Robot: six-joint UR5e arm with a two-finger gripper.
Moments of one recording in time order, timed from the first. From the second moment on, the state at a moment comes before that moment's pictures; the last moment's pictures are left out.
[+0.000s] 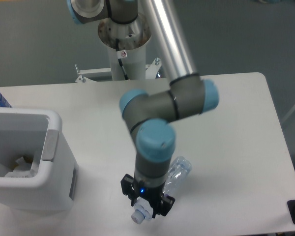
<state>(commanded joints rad) 2.38 -2.09 -1.24 -1.04 1.13 0.80</state>
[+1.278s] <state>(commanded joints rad) 2.31 -1.91 -1.27 -0.96 0.06 0.61</state>
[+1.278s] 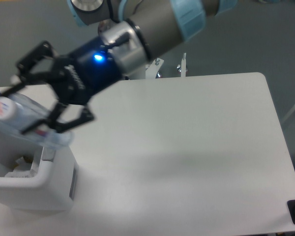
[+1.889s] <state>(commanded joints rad) 2.25 -1.94 -1.38 -0.88 0.05 0.70</state>
